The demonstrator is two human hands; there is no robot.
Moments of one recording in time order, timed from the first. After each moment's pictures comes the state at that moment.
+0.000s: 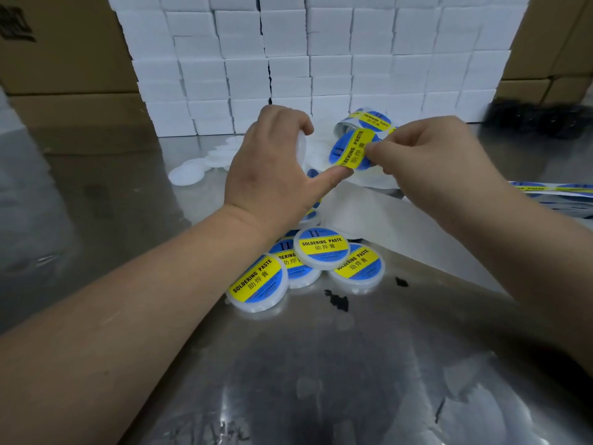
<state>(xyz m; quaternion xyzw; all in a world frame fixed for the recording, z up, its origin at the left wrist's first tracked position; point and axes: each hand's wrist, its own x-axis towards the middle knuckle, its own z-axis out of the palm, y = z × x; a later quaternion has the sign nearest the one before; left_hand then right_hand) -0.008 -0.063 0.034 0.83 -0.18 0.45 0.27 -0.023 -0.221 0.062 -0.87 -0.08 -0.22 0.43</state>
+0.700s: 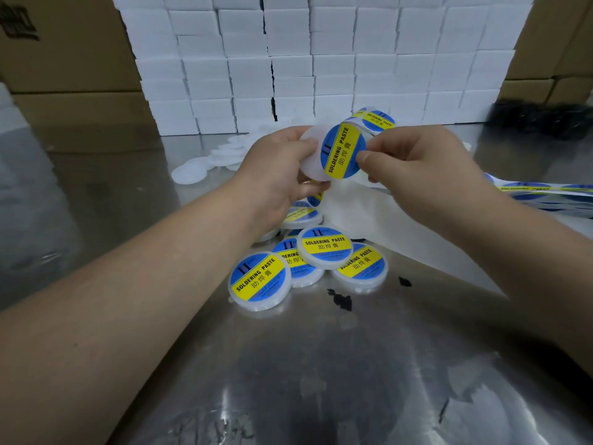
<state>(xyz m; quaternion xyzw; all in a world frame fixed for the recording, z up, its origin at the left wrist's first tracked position) 0.005 -0.070 0.046 0.64 -0.07 0.04 0.76 -0.026 -0.217 0.055 -0.87 -0.18 -0.21 0.42</state>
